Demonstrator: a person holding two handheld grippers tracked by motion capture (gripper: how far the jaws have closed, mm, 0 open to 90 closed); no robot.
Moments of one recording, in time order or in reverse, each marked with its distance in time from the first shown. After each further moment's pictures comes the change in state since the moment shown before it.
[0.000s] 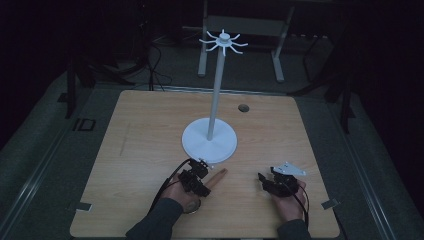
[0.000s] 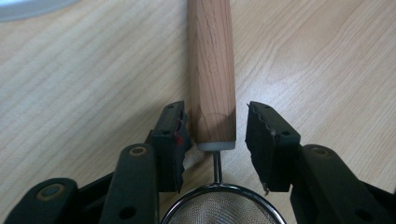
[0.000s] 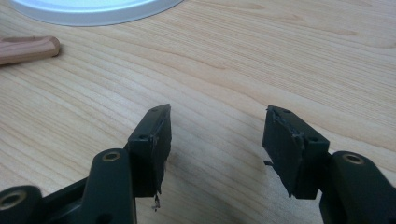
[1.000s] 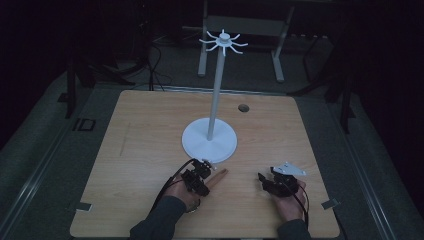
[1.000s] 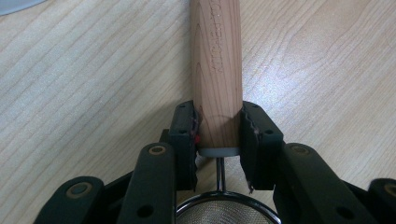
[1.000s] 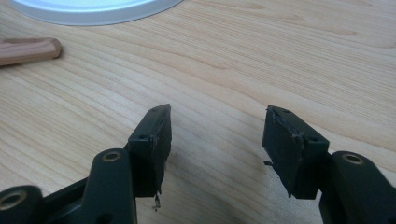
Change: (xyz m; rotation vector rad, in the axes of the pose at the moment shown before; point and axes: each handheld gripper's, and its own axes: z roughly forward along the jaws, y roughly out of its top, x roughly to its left) left arm 0.000 0.007 0.008 0.057 0.018 0.028; right arm 0.000 0.000 0.000 0.000 0.000 -0.001
